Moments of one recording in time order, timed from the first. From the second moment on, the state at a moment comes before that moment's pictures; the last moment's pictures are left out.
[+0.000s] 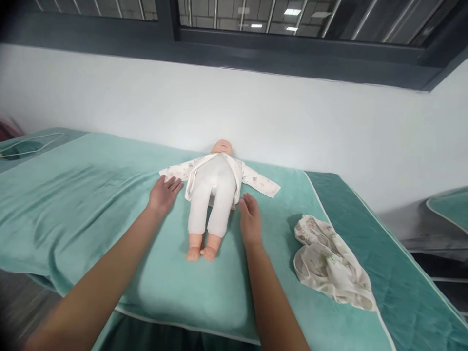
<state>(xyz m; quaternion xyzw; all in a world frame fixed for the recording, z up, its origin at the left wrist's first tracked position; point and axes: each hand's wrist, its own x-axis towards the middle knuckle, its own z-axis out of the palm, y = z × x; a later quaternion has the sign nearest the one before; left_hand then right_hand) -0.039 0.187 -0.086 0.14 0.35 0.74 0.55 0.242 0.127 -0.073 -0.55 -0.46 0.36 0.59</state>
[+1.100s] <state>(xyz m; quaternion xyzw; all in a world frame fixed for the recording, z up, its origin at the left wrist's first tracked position) 0.015 0.032 -0.043 0.69 0.47 0.47 0.29 0.331 -0.005 0.021 -0.62 -0.65 0.27 0.36</state>
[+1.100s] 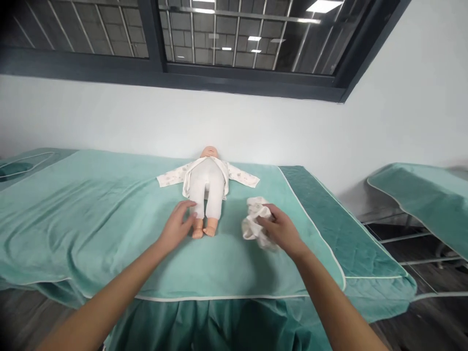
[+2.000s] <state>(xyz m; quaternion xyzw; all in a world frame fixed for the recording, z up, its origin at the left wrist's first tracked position) -0.049 0.022 0.107 0.66 0.43 0.51 0.35 0.179 0.020 0.126 -0.30 -0.76 0.45 0.35</state>
